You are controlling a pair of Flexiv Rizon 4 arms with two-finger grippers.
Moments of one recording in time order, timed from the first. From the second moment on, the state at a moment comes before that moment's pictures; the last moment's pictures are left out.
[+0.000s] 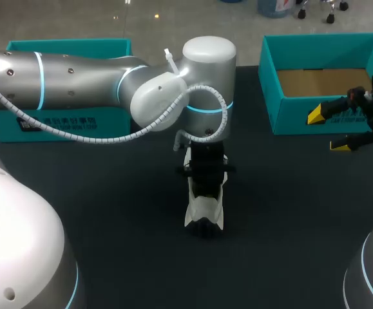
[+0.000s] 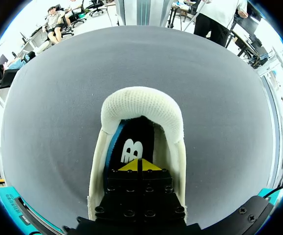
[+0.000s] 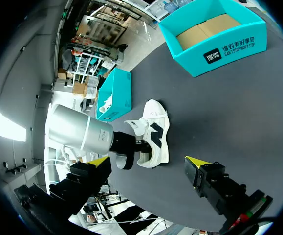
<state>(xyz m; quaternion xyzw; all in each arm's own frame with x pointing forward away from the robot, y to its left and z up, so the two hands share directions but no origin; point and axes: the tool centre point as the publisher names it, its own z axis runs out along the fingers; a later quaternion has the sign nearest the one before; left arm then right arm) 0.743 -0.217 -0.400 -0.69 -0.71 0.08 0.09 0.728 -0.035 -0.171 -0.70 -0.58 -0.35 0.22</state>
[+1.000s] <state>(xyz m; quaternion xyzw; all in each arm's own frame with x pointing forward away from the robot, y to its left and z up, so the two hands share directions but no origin) 0.722 -0.225 -0.379 -0.71 -0.68 0.13 0.09 0.728 -0.035 -0.171 -0.70 -0.58 -0.35 0.22</state>
